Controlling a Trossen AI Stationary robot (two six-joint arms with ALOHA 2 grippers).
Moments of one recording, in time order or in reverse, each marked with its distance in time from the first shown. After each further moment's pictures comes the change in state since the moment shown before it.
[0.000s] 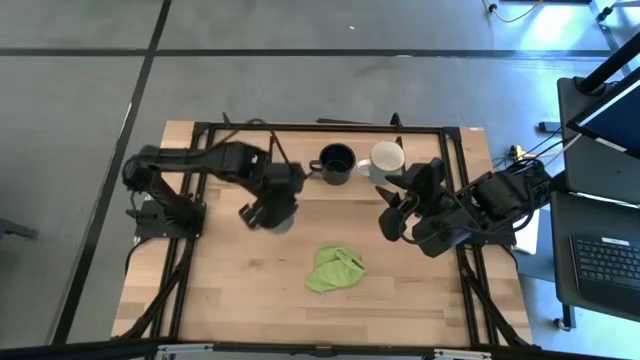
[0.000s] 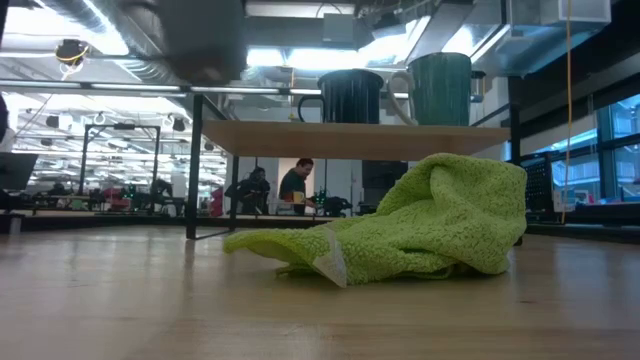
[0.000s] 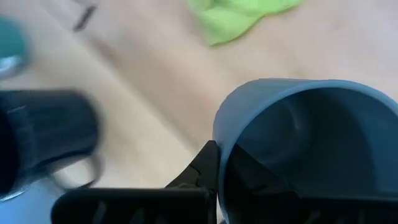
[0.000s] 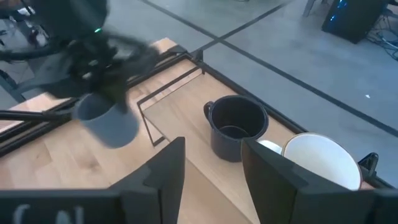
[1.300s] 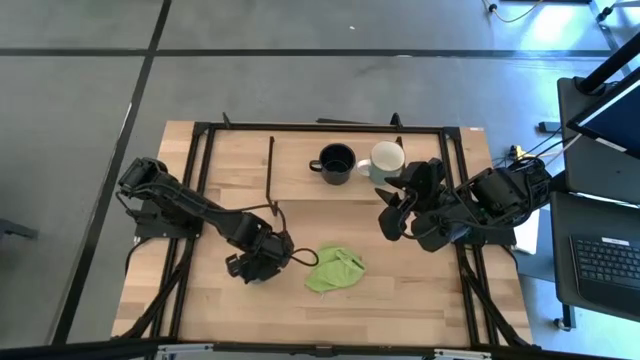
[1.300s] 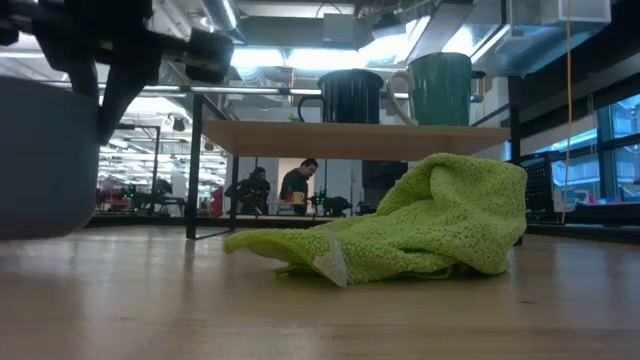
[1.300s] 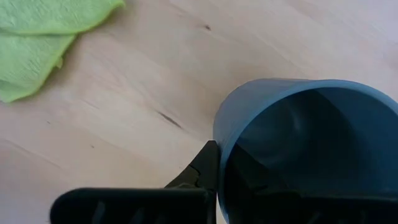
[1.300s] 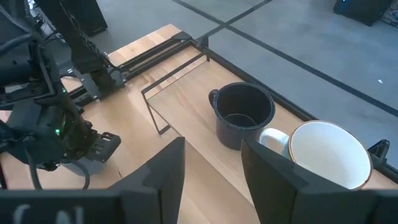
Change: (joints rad) left arm -0.330 0.007 -0.611 0.440 0.114 -0.113; right arm -0.021 -0.007 0.000 0.000 -0.075 0.007
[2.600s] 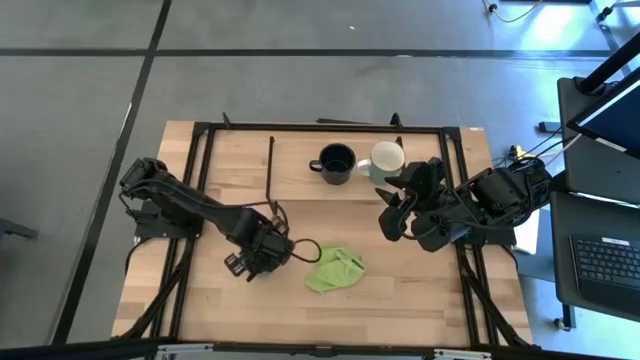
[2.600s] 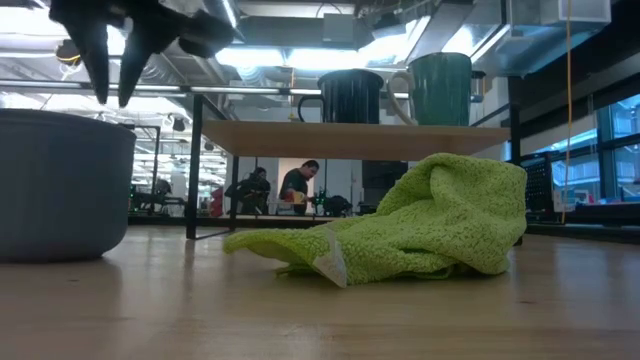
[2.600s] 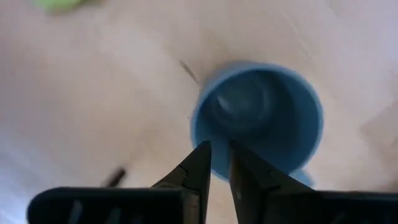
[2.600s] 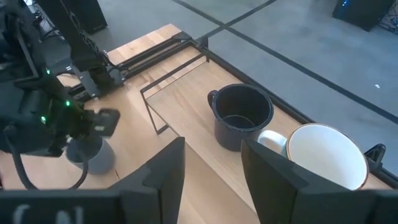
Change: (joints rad) left arm 0.006 0.011 0.161 -0.249 -0.097 -0.269; right arm 0.000 0.000 0.000 0.000 0.002 -0.026
